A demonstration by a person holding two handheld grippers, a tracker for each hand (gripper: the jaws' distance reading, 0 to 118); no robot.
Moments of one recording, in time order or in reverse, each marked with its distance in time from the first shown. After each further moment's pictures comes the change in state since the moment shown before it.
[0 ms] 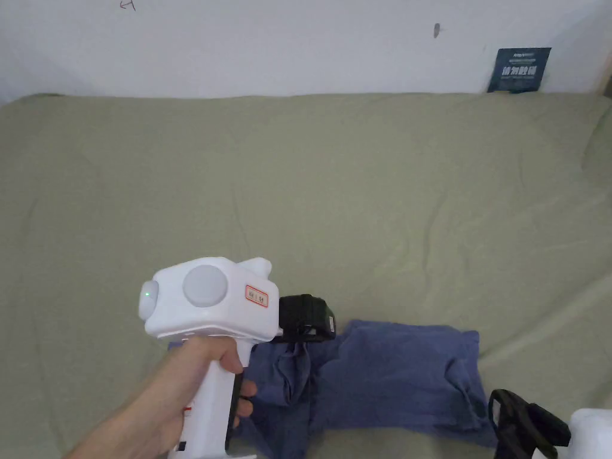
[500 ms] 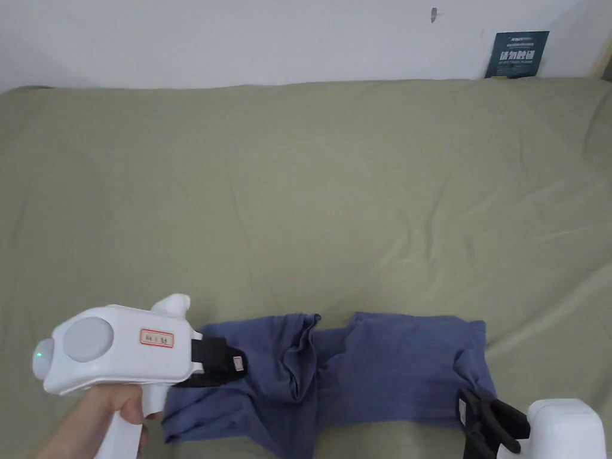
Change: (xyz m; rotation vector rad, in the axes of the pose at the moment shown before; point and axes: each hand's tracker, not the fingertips) left arm -0.090 -0.040 0.006 -0.008 -0.142 0.112; right arm -0.027 -0.010 -0.018 -0.070 0.075 0.034
